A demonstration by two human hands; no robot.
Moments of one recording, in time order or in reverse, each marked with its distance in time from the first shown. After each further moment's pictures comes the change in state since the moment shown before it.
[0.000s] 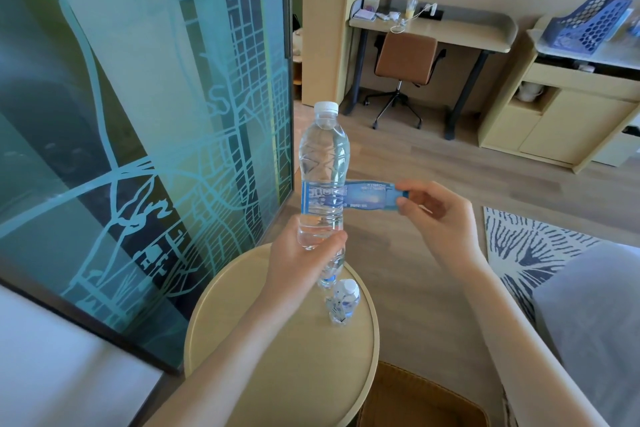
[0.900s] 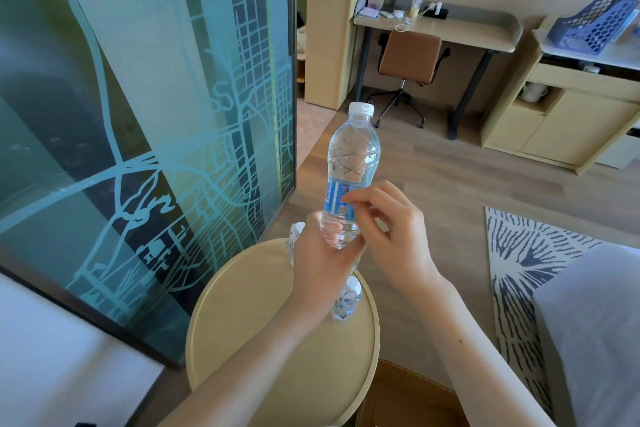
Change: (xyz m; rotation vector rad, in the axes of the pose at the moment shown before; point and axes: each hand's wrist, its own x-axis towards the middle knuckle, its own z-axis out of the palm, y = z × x) left_hand -0.004 -0.004 0.032 0.178 0.146 0.091; right_hand -0.031 -0.034 0.058 -0.194 -0.057 -0.350
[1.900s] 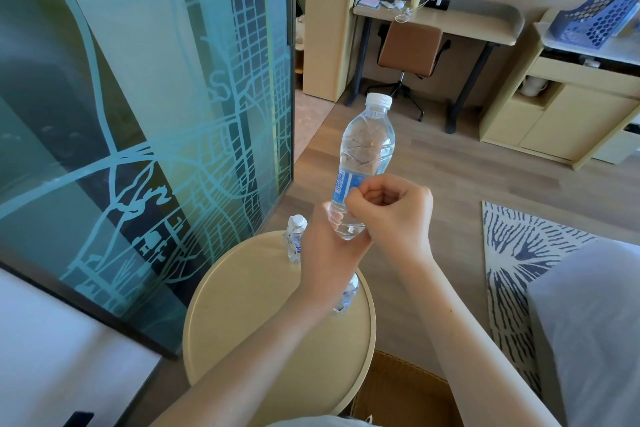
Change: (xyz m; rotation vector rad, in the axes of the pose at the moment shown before) left_hand 0.002 0.002 0.011 0.001 -0.033 0.053; right_hand 0.014 -0.009 0.008 0.176 0.187 0.441
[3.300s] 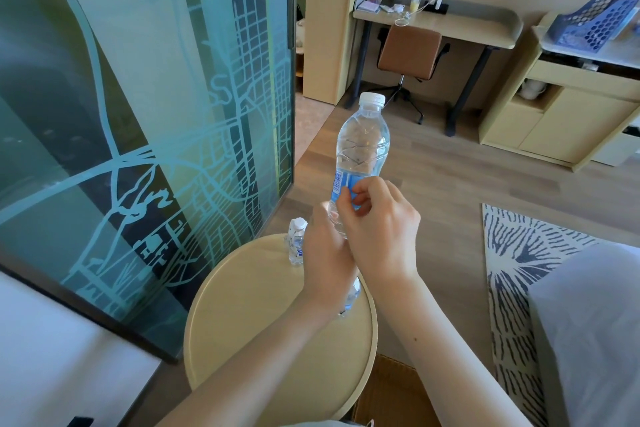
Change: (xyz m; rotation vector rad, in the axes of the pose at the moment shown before) left_hand 0.005 -0.001 0.000 0.127 0.059 0.103; right_hand -0.016 0.001 0.024 -0.472 0.204 -0.402
